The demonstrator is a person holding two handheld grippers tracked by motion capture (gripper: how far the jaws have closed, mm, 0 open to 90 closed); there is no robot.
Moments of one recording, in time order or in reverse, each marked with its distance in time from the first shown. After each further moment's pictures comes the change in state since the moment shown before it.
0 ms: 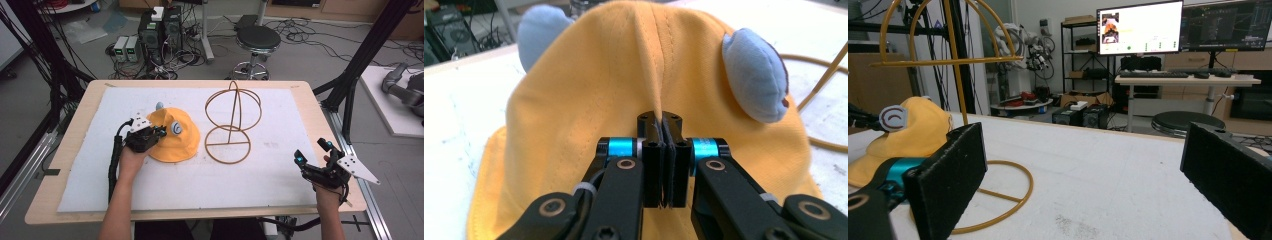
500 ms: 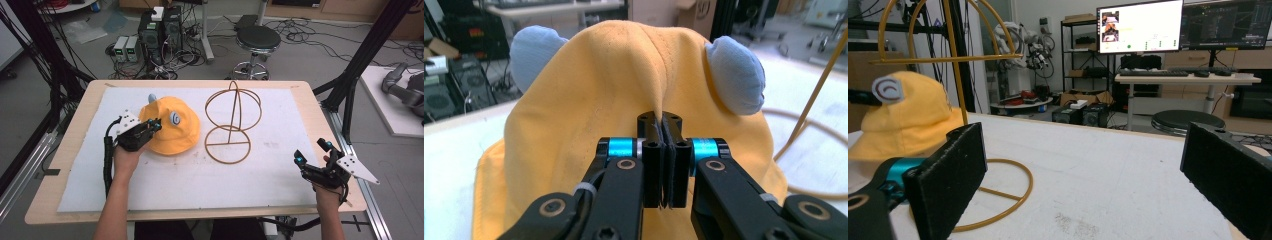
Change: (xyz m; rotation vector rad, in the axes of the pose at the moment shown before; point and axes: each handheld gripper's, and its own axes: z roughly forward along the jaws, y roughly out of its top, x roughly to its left) left arm 0.000 0.017 -0.029 -0.193 0.008 -0.009; right arm 0.000 -0.001 0.000 0.008 0.001 0.003
